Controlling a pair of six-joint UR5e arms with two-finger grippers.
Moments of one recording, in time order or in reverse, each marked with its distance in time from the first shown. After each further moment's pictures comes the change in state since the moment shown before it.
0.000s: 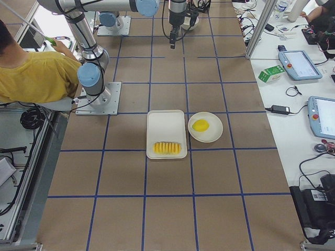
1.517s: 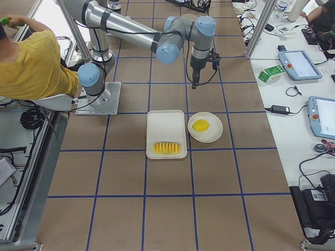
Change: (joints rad) left arm 0.224 -0.304 -0.104 0.276 -0.074 0.336; right arm -0.273 0.300 0.019 -0.351 -0.054 -0.426
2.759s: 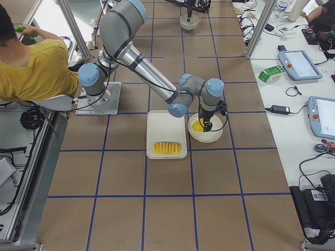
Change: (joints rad) left arm 0.030 -0.167 -0.117 0.273 -0.016 0.001; right arm -0.147 0.348 0.006 -0.351 -0.001 -0.369
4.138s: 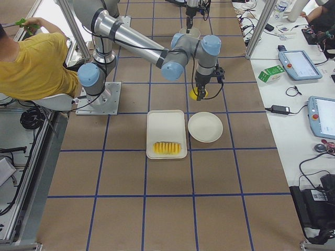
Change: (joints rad) left arm -0.418 0.060 0.036 -0.049 -0.102 -0.509; right arm 0.159 -0.314 -0.012 0.336 0.039 0.335
